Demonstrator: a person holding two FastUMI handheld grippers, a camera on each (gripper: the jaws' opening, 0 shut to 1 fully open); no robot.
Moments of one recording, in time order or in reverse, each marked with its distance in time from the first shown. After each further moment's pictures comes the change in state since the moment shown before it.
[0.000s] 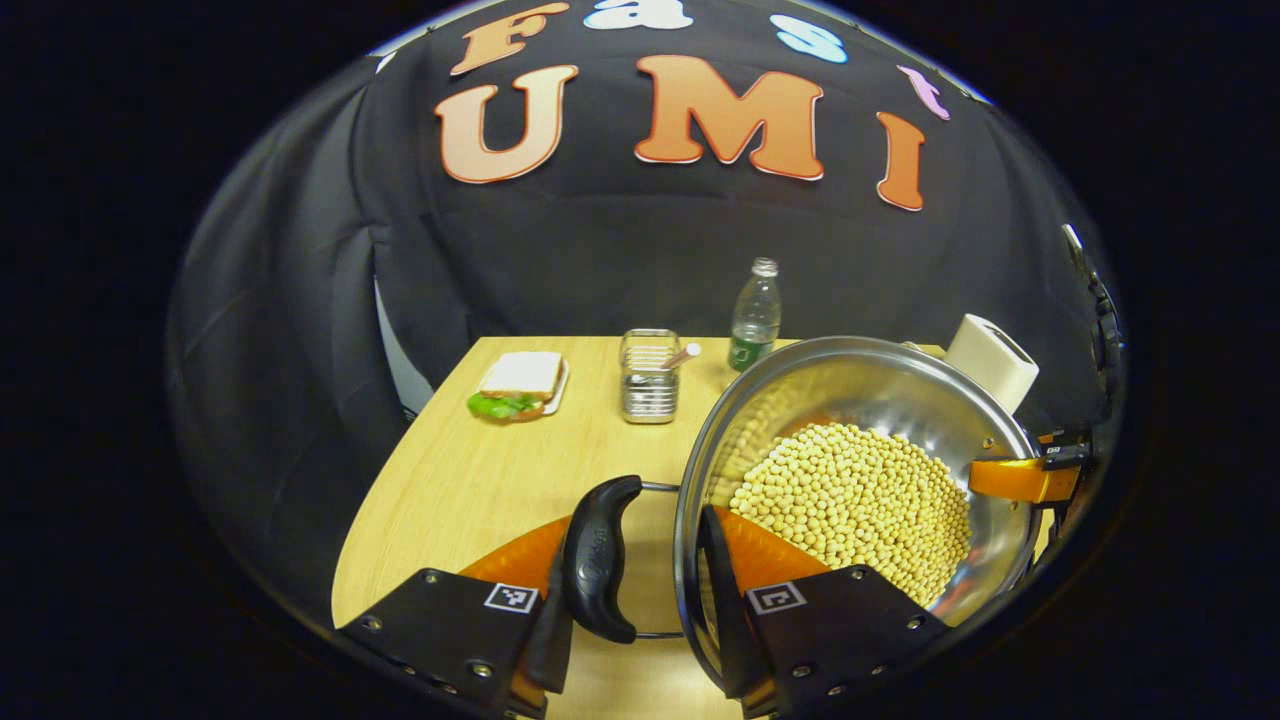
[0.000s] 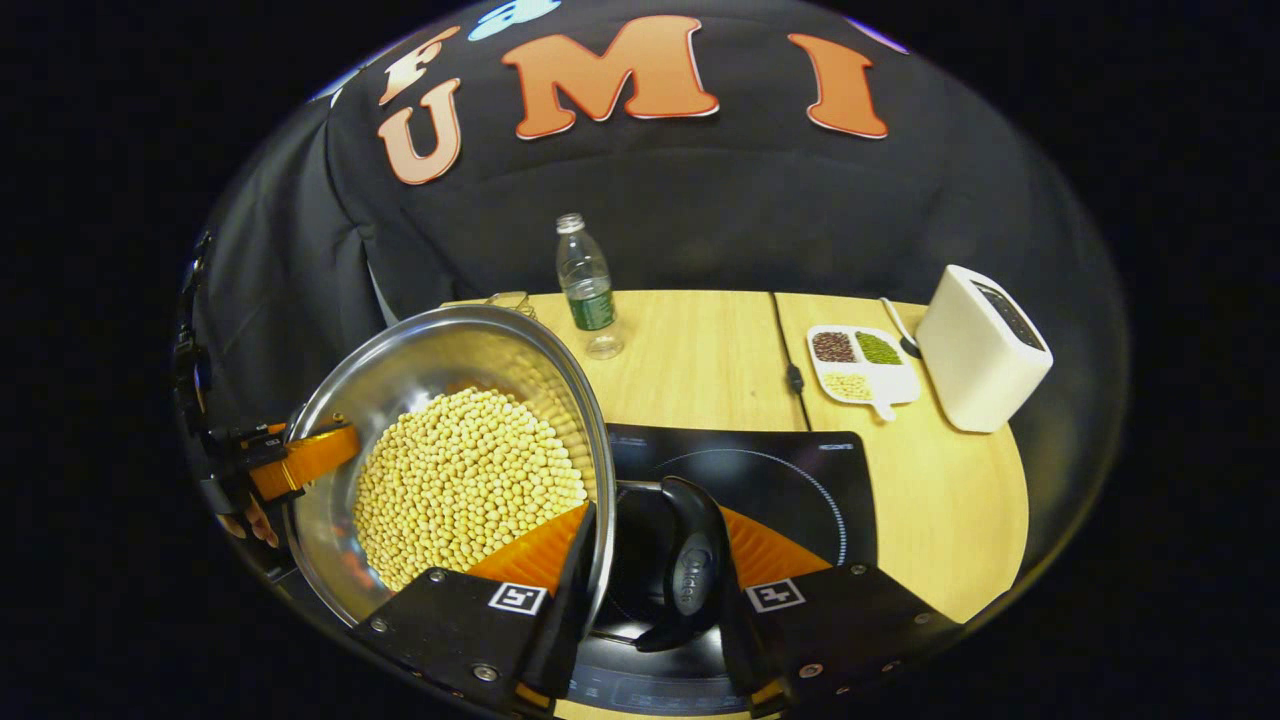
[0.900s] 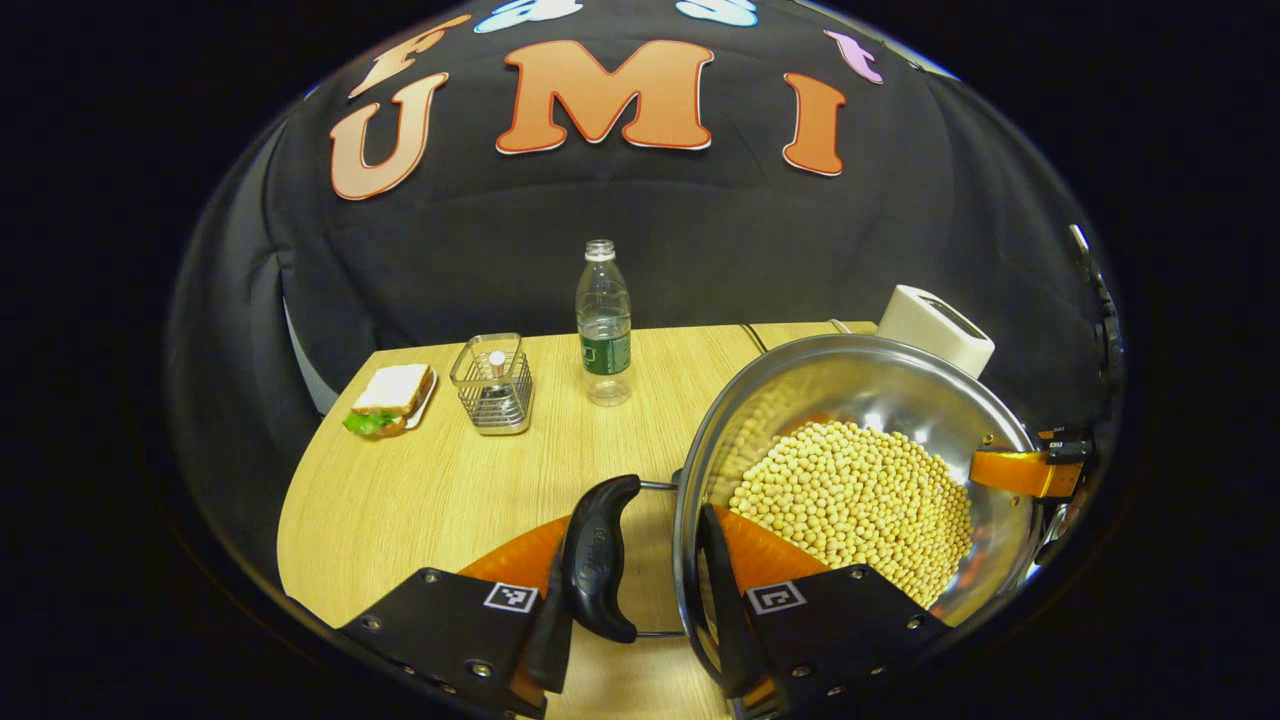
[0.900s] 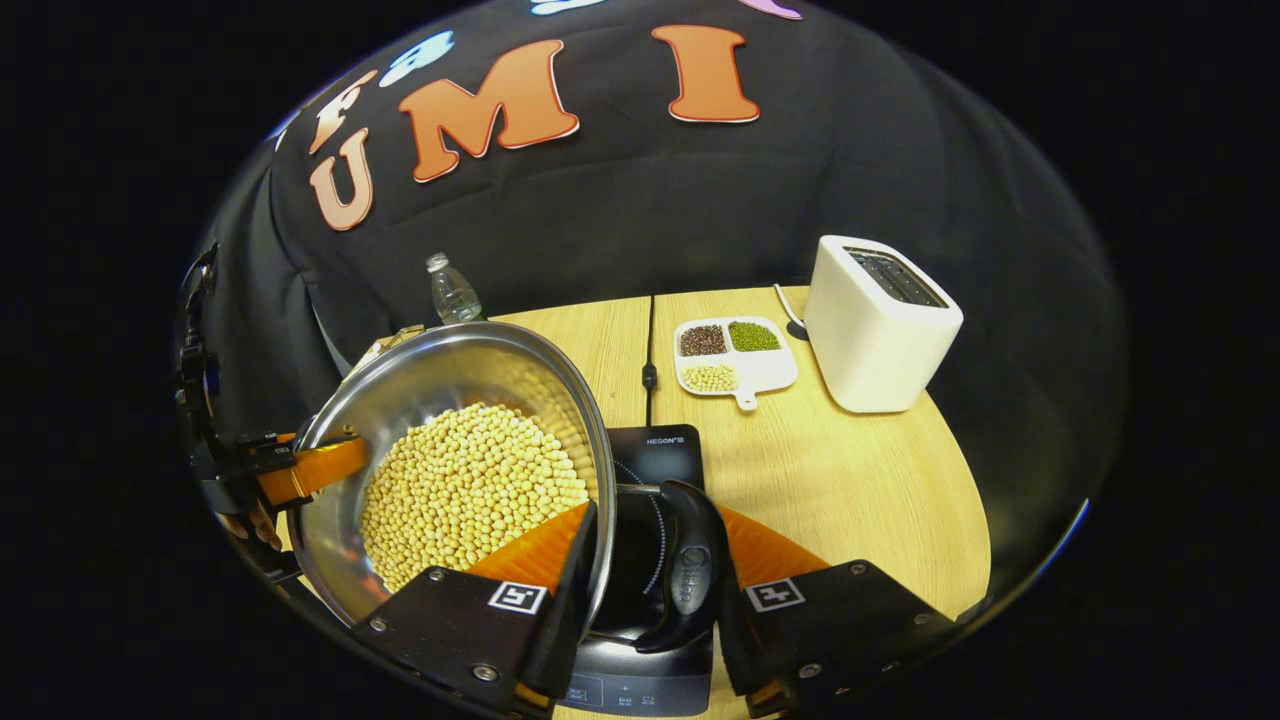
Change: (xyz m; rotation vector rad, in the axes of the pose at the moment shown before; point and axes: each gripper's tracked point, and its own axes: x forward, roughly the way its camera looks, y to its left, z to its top) left arm 0.041 -0.113 0.002 0.086 0.025 -0.121; right arm -0.060 -0.030 0.004 0.113 -0.027 -0.076
